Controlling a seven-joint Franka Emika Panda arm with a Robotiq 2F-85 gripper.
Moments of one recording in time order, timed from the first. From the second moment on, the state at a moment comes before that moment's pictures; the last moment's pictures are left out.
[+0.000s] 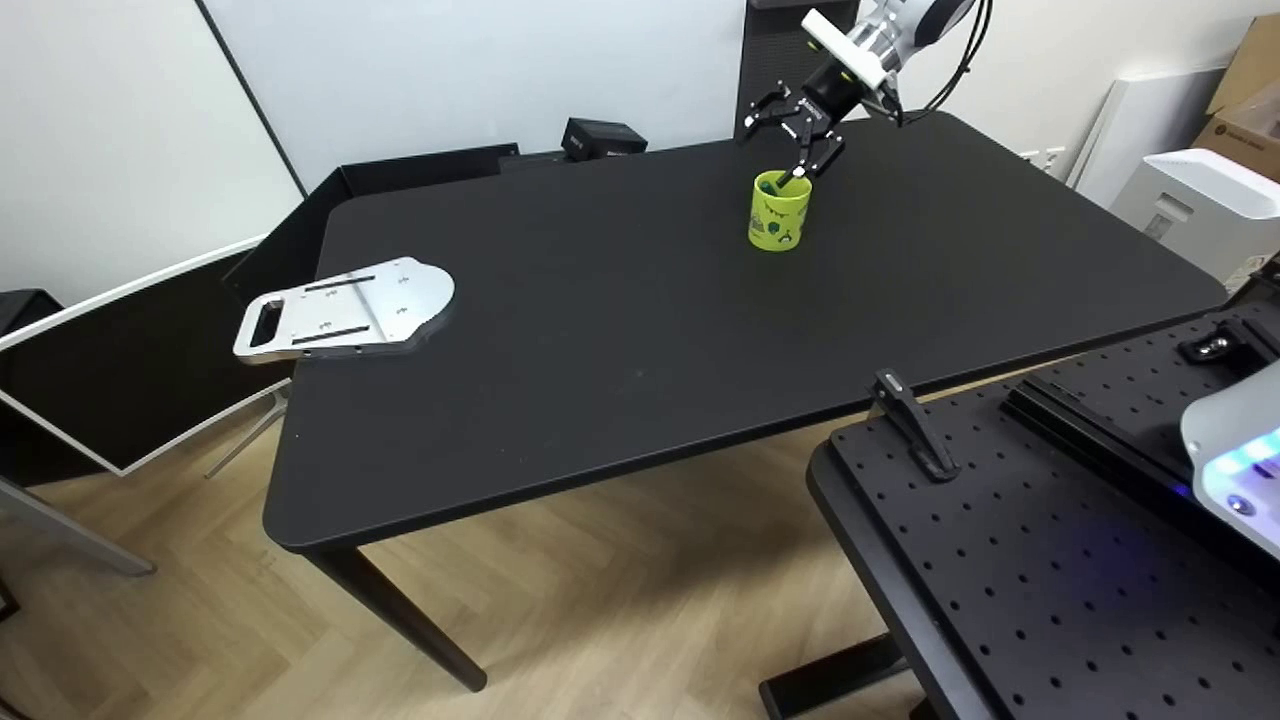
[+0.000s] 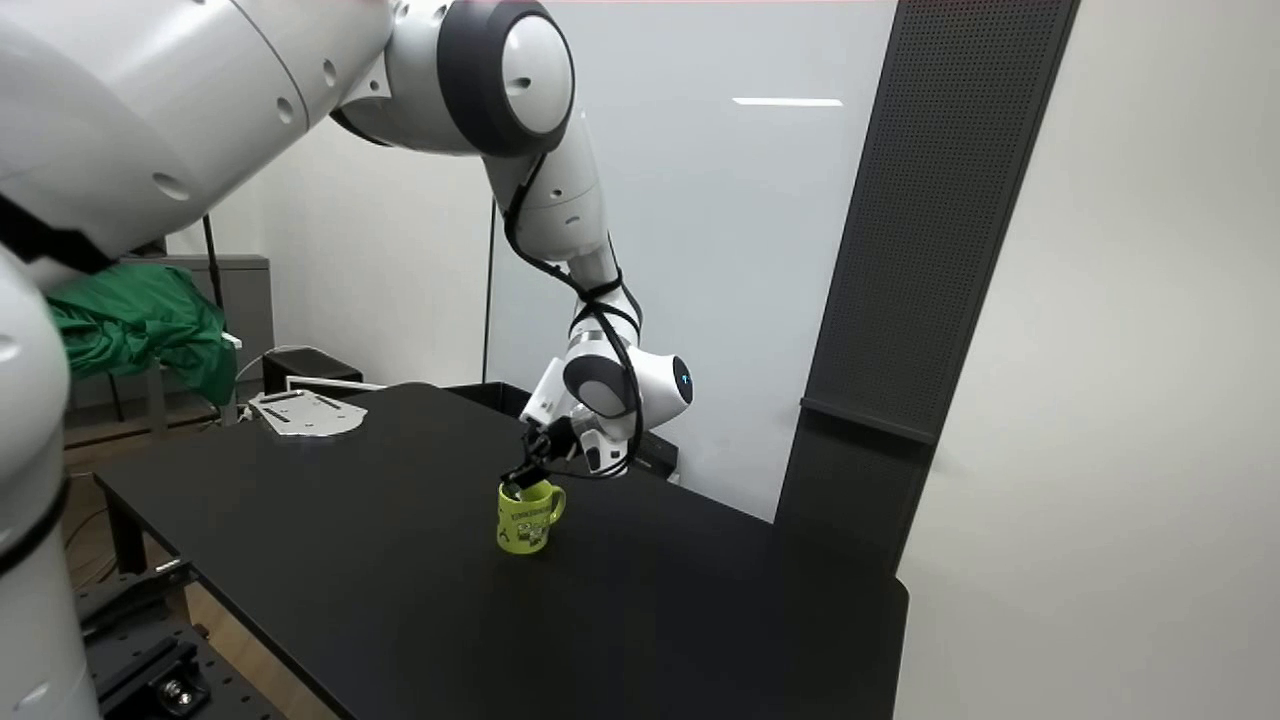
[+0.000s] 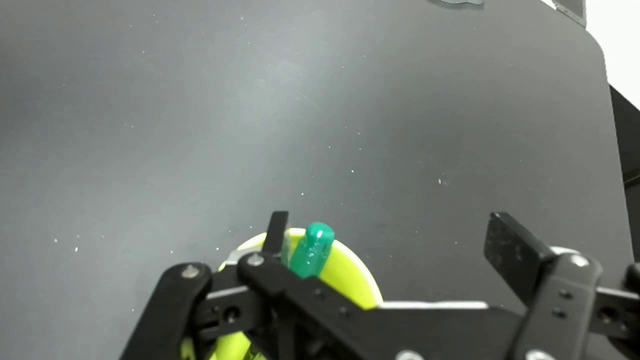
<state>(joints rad) -0.03 0.83 0.00 -1.75 1.10 2.09 0.21</state>
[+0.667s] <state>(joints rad) 0.18 0.62 -0.03 -1.91 0.81 2.54 0.30</state>
